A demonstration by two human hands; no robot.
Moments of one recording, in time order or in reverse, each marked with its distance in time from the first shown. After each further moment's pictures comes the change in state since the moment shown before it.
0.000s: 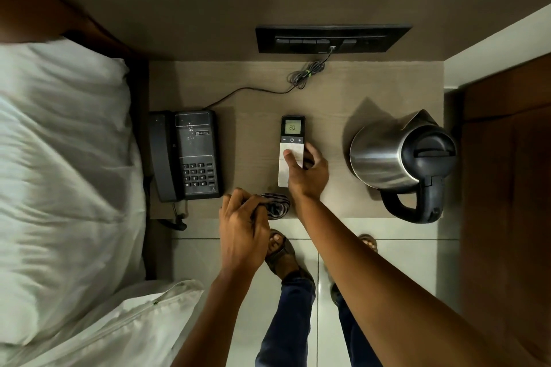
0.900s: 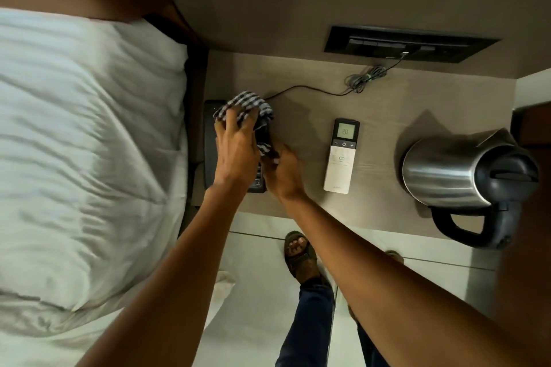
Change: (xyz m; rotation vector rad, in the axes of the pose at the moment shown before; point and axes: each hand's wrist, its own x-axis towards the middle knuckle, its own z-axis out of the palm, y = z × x) left_hand 0.137 -0.055 -0.067 0.378 0.023 0.032; right_hand -0.077 -0.020 0.091 -0.429 -0.644 -0.213
